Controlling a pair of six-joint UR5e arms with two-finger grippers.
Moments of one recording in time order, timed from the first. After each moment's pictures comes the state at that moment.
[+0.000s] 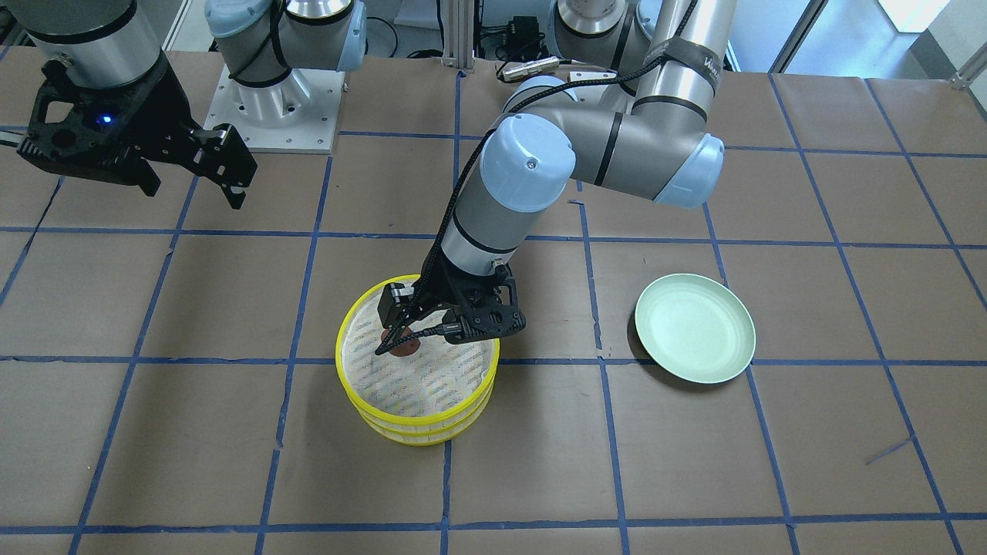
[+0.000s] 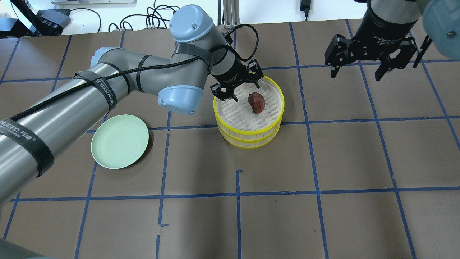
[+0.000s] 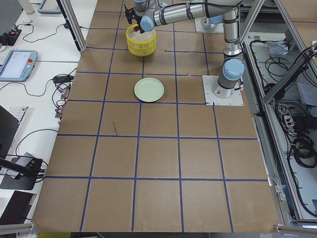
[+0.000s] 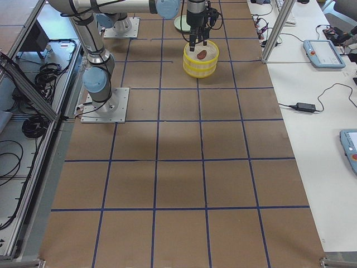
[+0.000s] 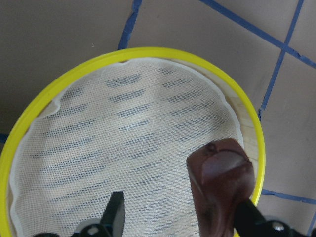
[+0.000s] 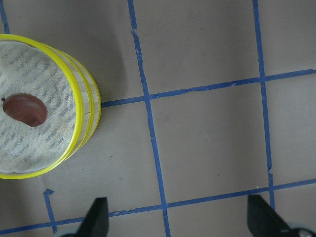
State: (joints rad) left arm -1.89 -1.96 -1.60 -0.92 1.26 -0.70; right arm 1.53 -1.57 1.55 -1.55 -1.59 0.10
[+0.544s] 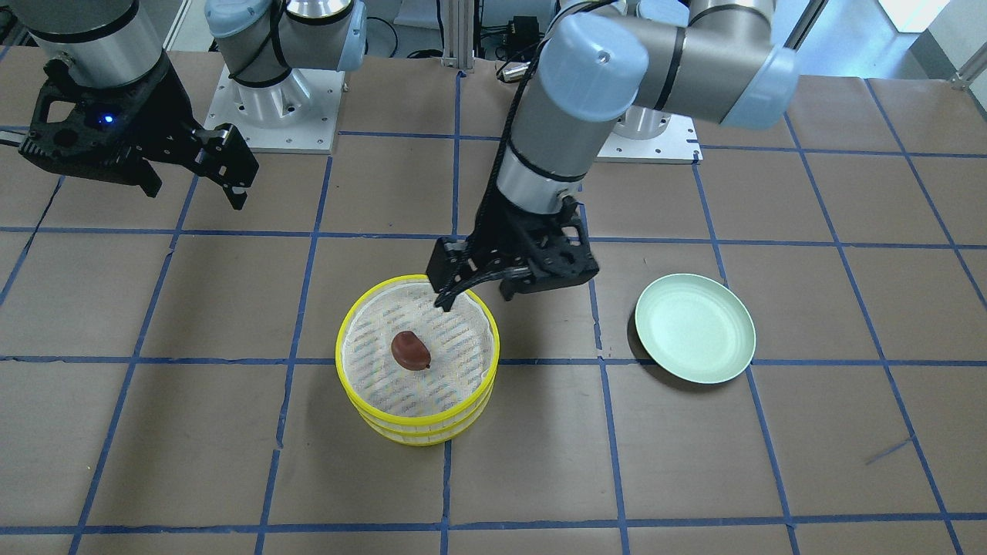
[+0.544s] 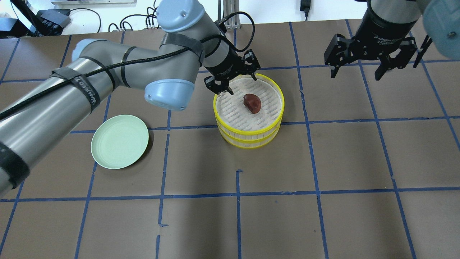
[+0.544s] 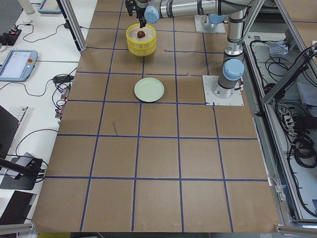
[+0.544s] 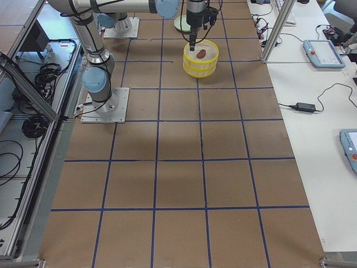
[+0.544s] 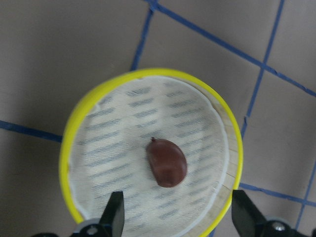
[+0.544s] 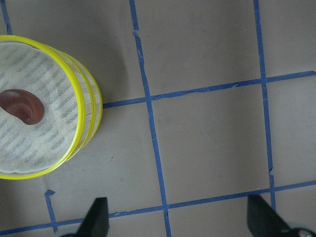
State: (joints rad) left arm -1.79 -1.78 -1.59 -1.11 1.39 -0.61; right arm 1.53 -1.57 1.55 -1.56 -1.59 0.11
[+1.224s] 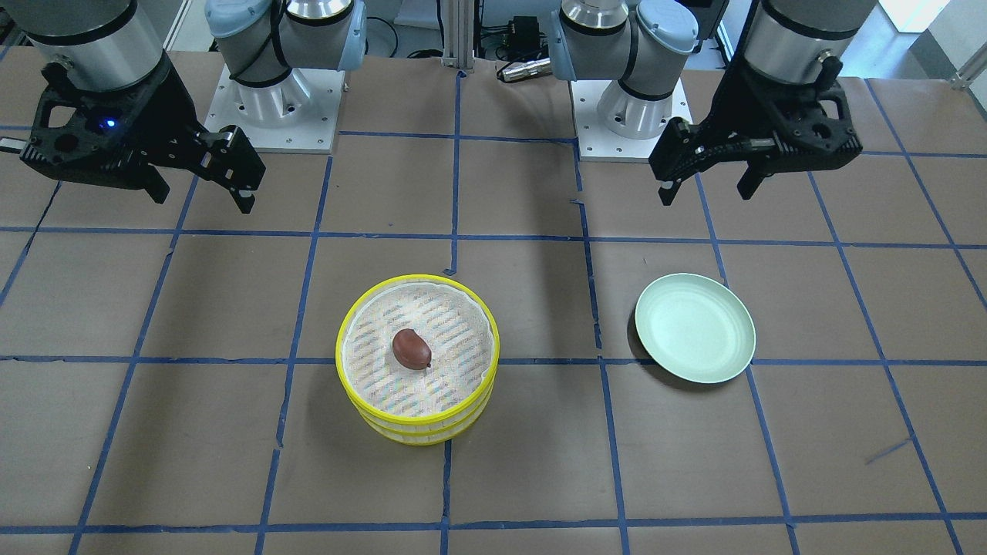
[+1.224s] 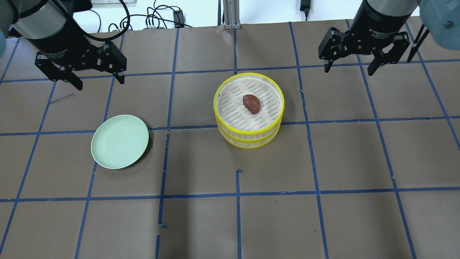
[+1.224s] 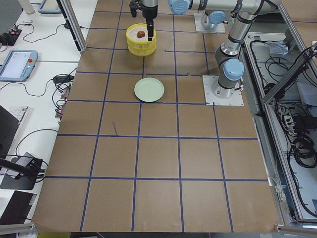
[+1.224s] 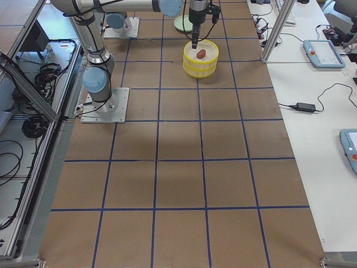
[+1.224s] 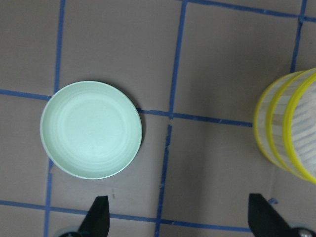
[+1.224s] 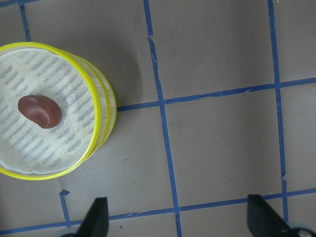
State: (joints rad) left arm -1.47 -1.54 -1.51 -1.67 1.58 0.01; right arm 1.54 -1.54 1.50 -1.53 -1.55 0.10
